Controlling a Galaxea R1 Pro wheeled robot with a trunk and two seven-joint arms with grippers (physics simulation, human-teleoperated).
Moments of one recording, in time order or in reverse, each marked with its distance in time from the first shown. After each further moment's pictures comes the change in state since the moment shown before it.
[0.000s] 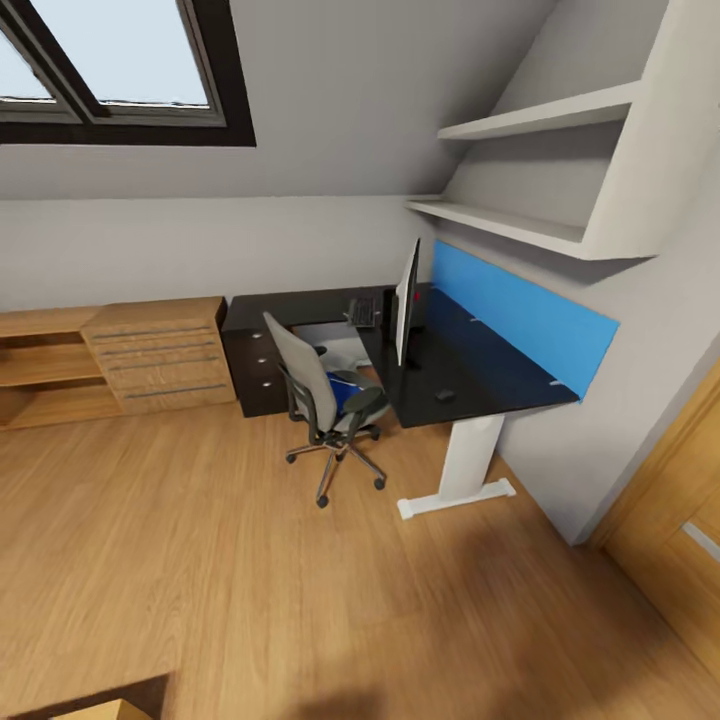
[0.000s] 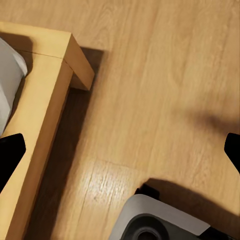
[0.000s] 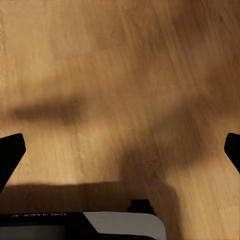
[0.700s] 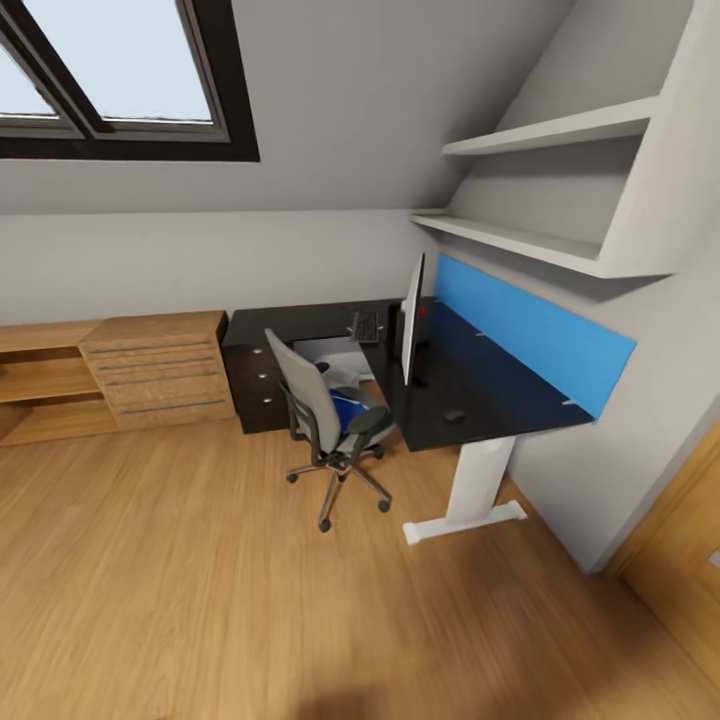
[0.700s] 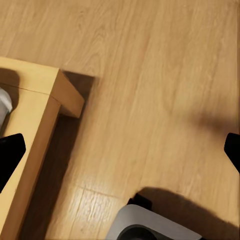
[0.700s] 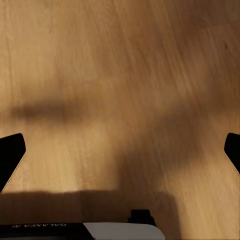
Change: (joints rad) left arm 0.000 -0.008 -0.001 0.001 0.002 -0.013 0.000; right arm 0.000 0.000 0.000 0.000 0.000 -0.001 0.000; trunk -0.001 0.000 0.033
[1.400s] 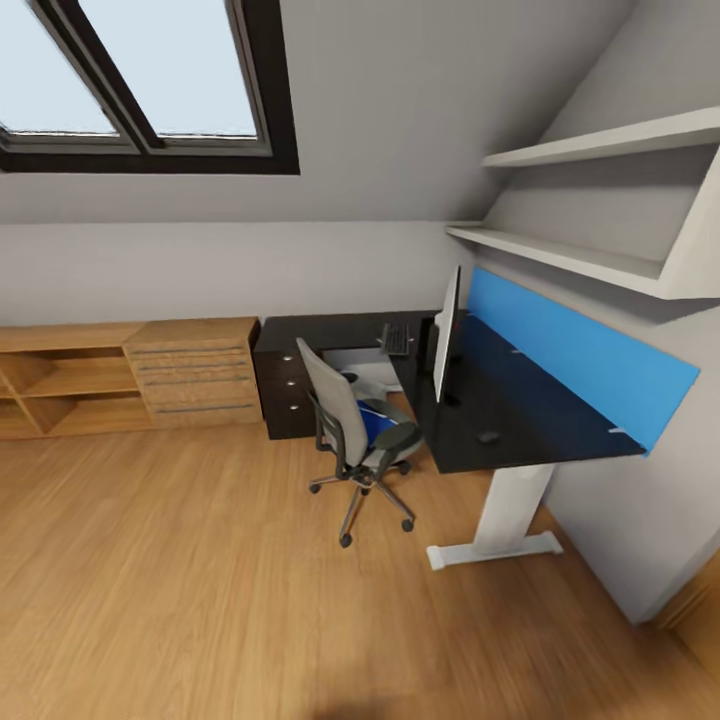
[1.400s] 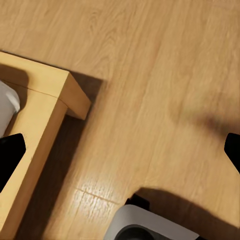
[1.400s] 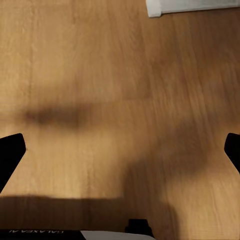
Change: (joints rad) left arm 0.000 -0.001 -0.017 0.021 0.000 0.000 0.000; right arm 0.000 0.000 0.000 0.000 0.041 0.000 0.002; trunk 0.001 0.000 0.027
